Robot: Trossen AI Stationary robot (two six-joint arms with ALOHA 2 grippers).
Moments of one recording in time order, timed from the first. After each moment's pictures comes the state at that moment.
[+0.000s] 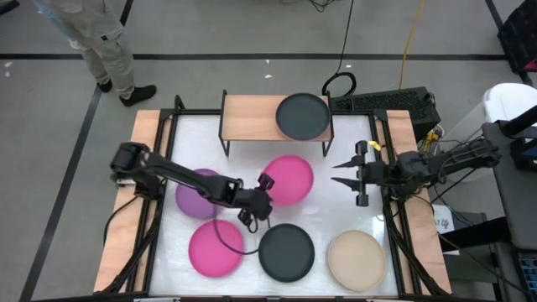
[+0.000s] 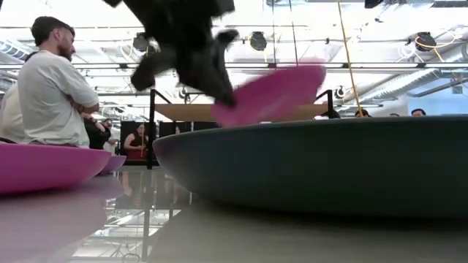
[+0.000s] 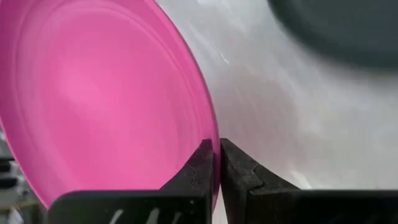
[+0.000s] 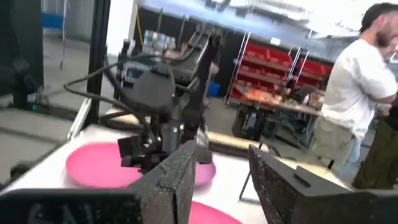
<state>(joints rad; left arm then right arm) -0.23 1.74 1.16 -0.29 -0.30 0.63 0.28 0.56 0.50 0.12 0.29 -0.25</state>
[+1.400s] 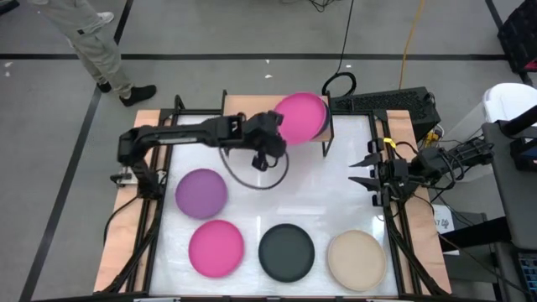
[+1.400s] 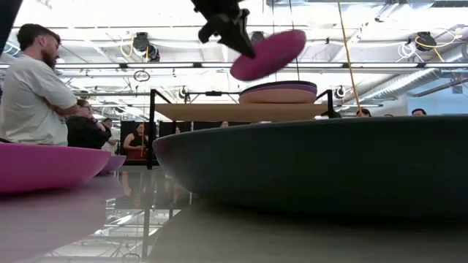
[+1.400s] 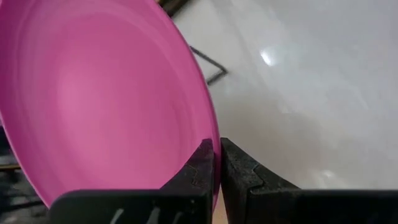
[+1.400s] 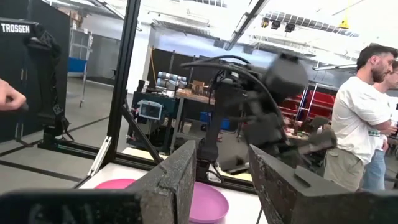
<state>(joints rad) 0.16 1.78 1.70 -0.67 -0.16 0.80 0.36 0.43 0.50 0.13 0.28 -0.26</state>
